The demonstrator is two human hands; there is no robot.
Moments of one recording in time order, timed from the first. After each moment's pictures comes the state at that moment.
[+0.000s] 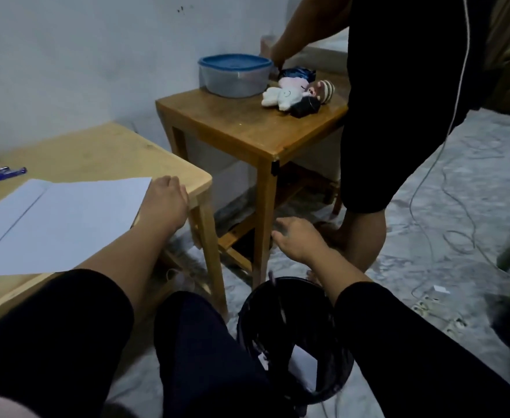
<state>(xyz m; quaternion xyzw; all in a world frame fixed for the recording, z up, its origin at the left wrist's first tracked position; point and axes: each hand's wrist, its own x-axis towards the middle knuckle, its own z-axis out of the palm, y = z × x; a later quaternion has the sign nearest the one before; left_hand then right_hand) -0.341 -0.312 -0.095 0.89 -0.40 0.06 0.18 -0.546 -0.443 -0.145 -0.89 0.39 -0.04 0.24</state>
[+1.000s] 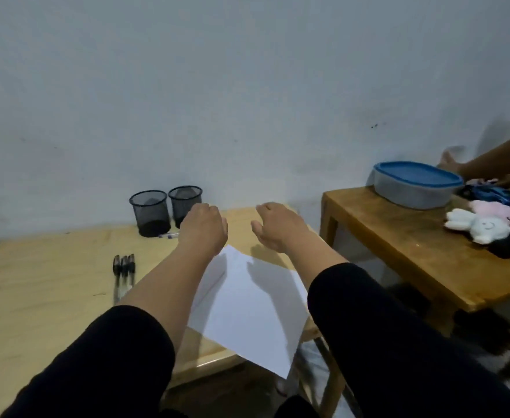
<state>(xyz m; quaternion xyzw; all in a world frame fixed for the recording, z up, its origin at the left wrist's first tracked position) -0.176 -0.154 0.014 0.96 -0.19 0.17 0.09 -0.231 -0.299 0.028 -0.99 0.04 -0.09 0.06</state>
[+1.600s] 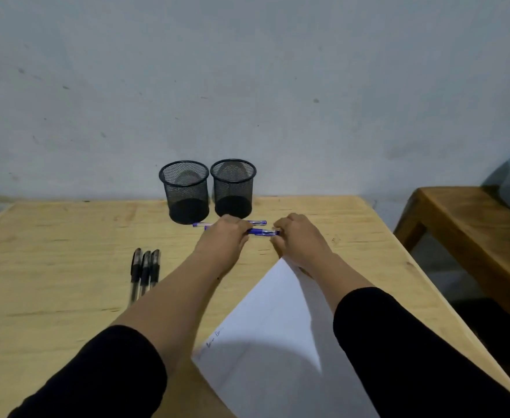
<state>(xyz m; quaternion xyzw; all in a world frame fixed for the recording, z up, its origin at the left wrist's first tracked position) -0.044 -0.116 -0.082 0.95 -0.24 0.09 0.17 -0.069 -0.278 -0.070 -0.99 -0.01 -0.05 0.16</state>
